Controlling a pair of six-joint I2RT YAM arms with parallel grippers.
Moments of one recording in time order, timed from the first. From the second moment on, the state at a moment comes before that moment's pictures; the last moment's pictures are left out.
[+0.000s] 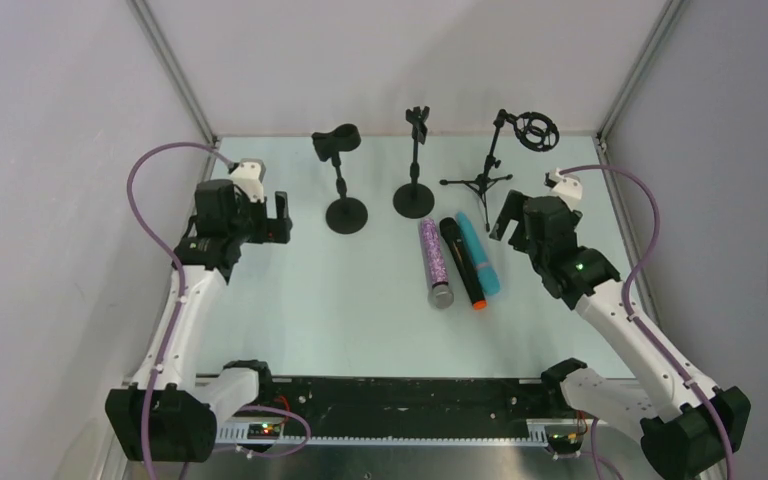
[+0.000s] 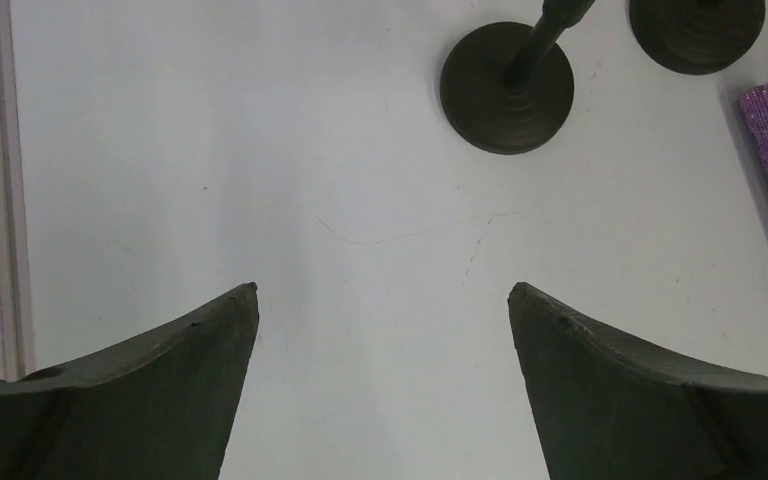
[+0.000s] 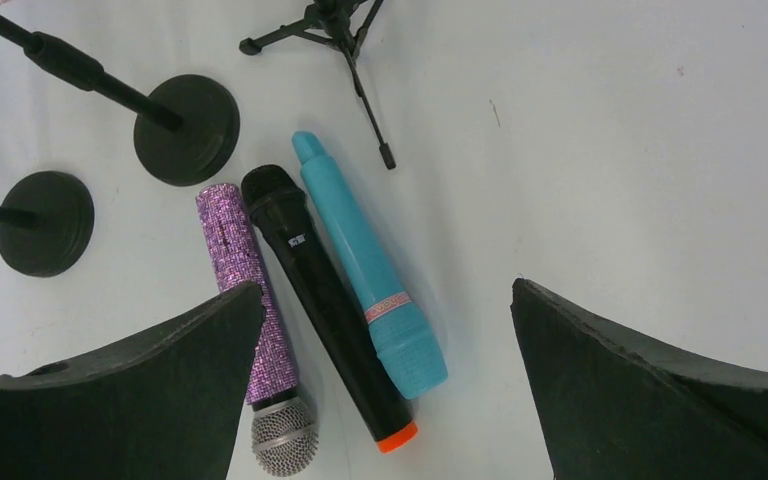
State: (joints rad) left arm -0.01 1.04 0.96 -0.51 0.13 0.06; right arm 0.43 0.98 0.91 -0.50 0.46 0.54
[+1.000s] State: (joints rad) left arm -0.06 1.63 1.63 -0.48 0.72 0.47; right arm 0.57 0.90 0.91 -0.43 0.47 0.45
